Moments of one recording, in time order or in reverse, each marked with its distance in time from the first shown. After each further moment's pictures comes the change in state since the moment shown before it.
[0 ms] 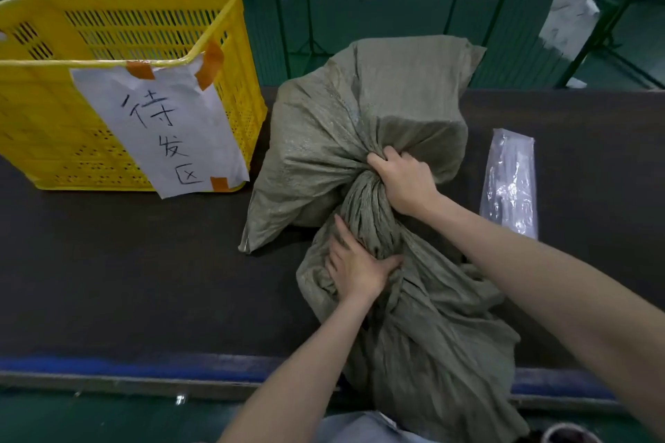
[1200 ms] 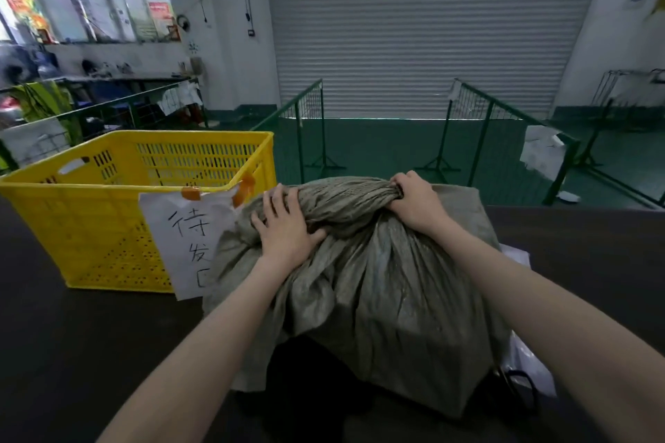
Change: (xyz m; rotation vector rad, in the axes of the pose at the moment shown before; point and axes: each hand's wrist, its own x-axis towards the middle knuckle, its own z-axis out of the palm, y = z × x) left_hand 0.099 0.082 -0.202 0.465 0.511 0.427; right_hand 0.085 0.036 -0.117 0.532 0.112 0.243
